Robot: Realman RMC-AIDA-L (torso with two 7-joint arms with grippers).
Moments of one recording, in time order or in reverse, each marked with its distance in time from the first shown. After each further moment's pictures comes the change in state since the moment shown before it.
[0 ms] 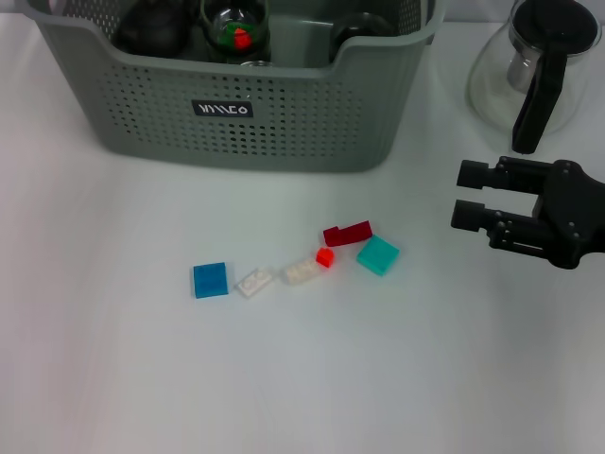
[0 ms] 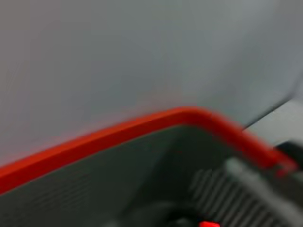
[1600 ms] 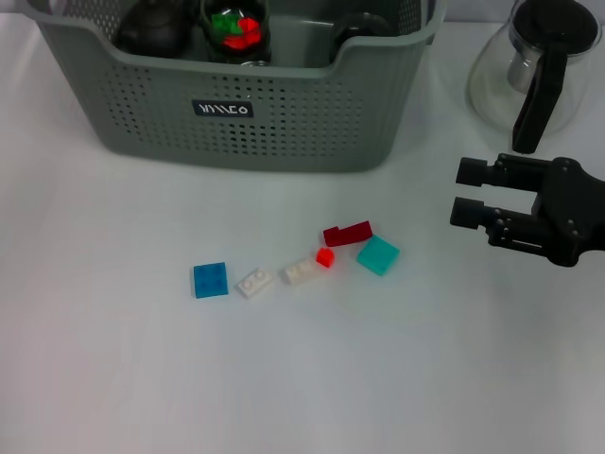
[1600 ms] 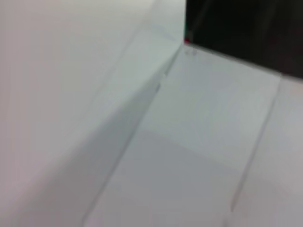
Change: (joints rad) left arm 0.367 0.015 -0.274 -0.347 -0.943 0.567 0.600; right arm 0.003 0.001 0.001 0.000 0.002 0.001 -0.002
